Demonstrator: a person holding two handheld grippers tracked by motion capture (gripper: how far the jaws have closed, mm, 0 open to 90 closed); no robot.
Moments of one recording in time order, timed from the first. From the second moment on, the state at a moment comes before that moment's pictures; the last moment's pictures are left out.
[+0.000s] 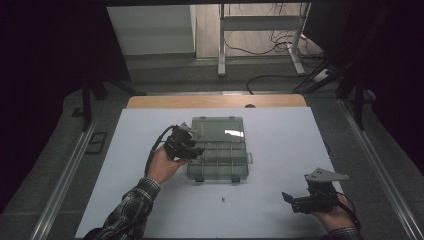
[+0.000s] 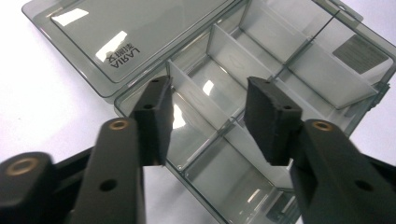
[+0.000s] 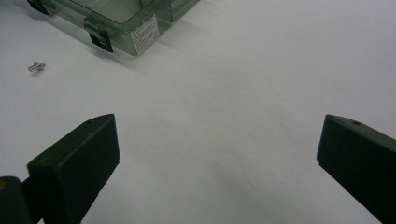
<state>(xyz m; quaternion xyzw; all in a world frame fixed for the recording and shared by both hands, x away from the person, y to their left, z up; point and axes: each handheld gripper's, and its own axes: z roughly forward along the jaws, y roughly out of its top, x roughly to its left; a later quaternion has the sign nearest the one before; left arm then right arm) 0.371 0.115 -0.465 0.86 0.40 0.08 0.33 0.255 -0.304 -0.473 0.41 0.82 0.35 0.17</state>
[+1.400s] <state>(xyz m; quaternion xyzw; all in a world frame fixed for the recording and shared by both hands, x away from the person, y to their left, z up) 0.311 0.109 -0.451 0.87 0.34 0.08 0.36 0.255 -0.304 -0.473 0.41 0.82 0.35 0.17</state>
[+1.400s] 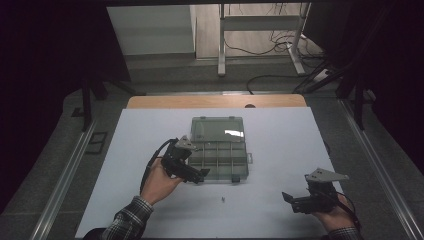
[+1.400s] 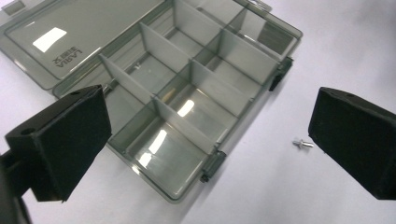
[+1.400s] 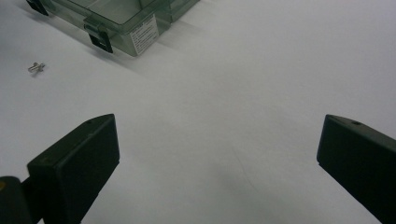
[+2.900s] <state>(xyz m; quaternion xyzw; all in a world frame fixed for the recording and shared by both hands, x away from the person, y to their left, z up) 0.266 0.068 -0.477 0.89 0.29 0.05 0.35 0.254 -0.304 -0.472 0.40 0.82 0.36 0.17</state>
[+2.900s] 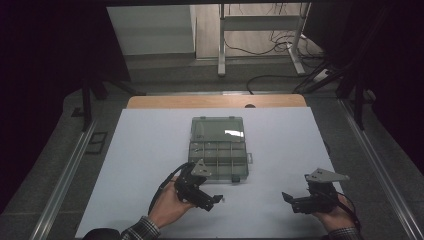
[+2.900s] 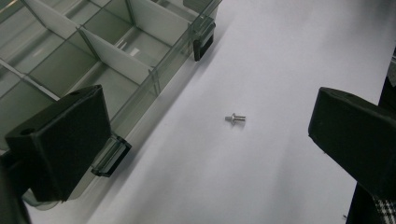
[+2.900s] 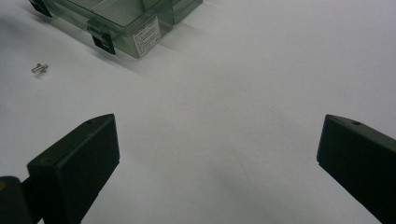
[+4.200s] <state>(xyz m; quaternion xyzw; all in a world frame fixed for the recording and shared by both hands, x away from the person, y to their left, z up) 0.271 0.027 -0.517 0.93 0.25 0.03 0.27 0.254 -0.304 -0.472 0.40 0.83 0.35 0.17</state>
